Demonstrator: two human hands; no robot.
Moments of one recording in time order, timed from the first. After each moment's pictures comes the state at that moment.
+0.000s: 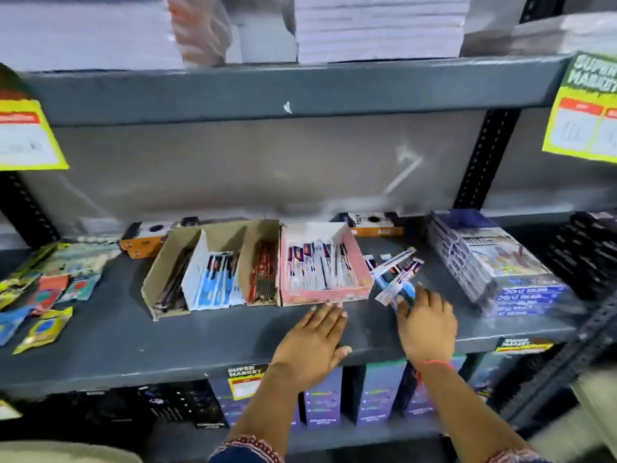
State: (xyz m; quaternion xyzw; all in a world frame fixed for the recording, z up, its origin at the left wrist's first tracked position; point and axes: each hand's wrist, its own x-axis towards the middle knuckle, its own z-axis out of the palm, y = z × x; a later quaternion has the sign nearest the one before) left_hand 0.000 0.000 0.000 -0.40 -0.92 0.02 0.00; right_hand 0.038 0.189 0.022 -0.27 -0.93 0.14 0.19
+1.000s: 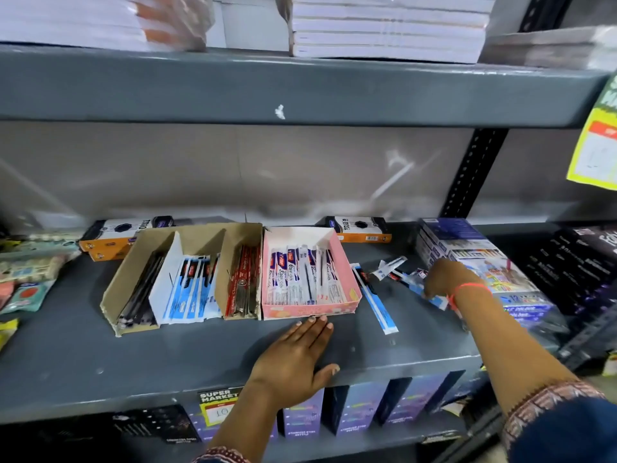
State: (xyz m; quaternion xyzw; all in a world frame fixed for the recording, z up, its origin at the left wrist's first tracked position) left_hand -0.017 -0.002 -0.012 -0.40 -0.91 -0.09 0.00; right_hand -0.020 0.261 0.117 -0.33 -0.93 0.13 -0.08
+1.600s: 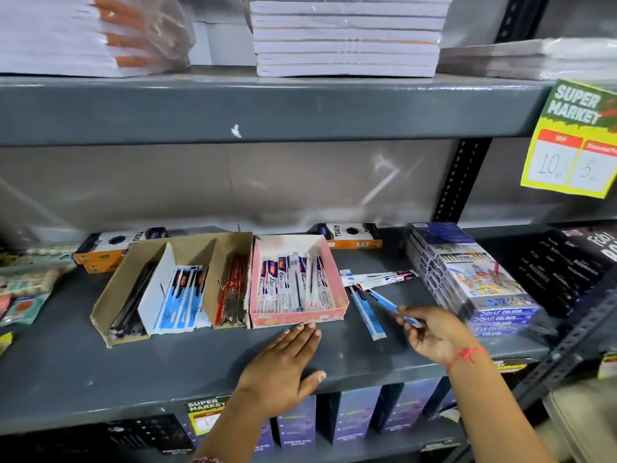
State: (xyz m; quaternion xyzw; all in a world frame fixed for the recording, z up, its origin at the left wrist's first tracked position) left_hand -0.017 -0.001 -0.014 -0.39 -0.92 -0.04 -0.02; right_hand 0.029 0.252 0.080 -0.36 -0.52 0.77 -0.04
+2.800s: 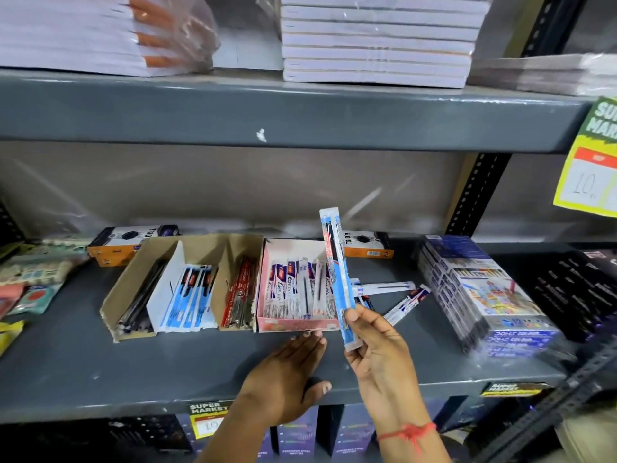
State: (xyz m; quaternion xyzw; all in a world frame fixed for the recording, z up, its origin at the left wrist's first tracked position) left_hand -0.018 0.000 -0.011 -0.39 -0.92 -0.05 -0.05; right_hand 0.050 0.133 0.102 -0.21 -0.40 0.89 0.09
